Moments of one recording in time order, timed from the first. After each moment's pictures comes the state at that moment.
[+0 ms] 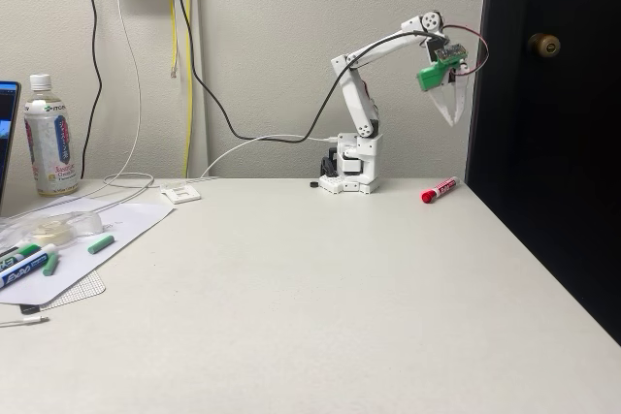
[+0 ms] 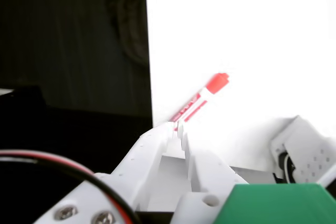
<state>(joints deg) -72.8 119.7 92.9 99.9 -14.4</state>
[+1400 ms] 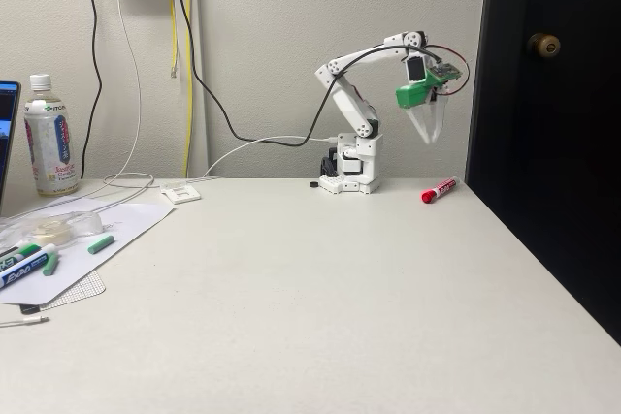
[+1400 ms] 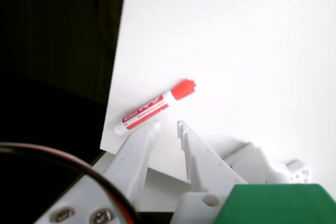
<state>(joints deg) -69.7 135.7 116.2 94.5 -35.3</state>
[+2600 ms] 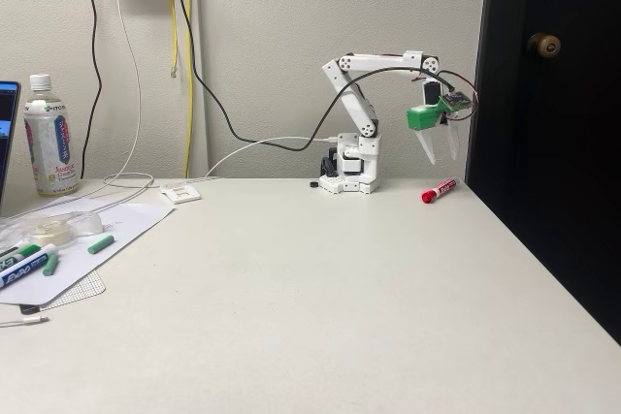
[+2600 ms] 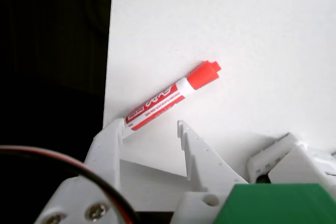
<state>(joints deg) -81.9 124.8 124.8 80.1 -18.3</state>
